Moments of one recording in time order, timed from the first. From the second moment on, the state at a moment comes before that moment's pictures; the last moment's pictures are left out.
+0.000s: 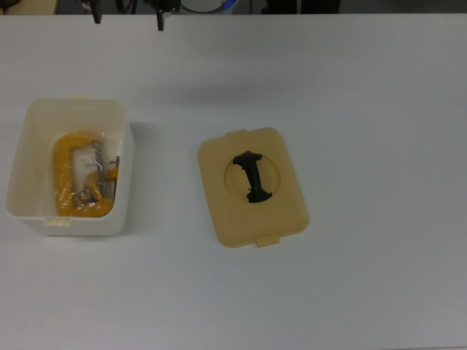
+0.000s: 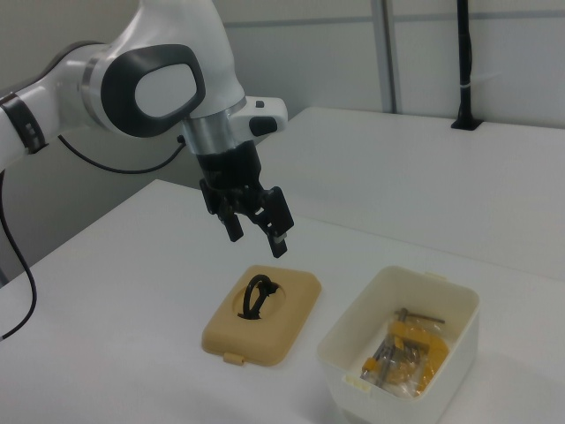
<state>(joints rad) -0.08 0.04 0.02 -1.51 -0.08 1.55 -0.03</state>
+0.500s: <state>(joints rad) -0.07 0.04 0.02 -1.51 -0.08 1.55 -0.02</state>
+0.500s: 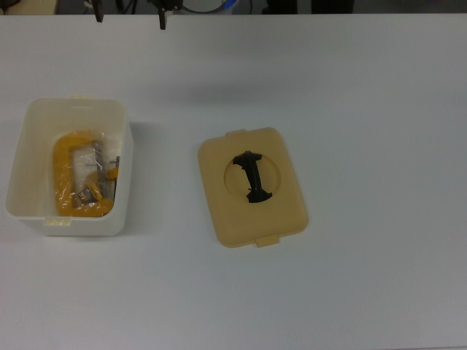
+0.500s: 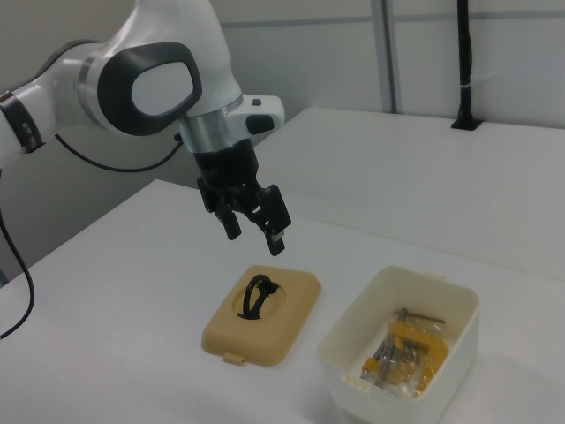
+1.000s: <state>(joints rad) -0.07 0.04 0.03 -1.51 -0.05 1.55 -0.02</state>
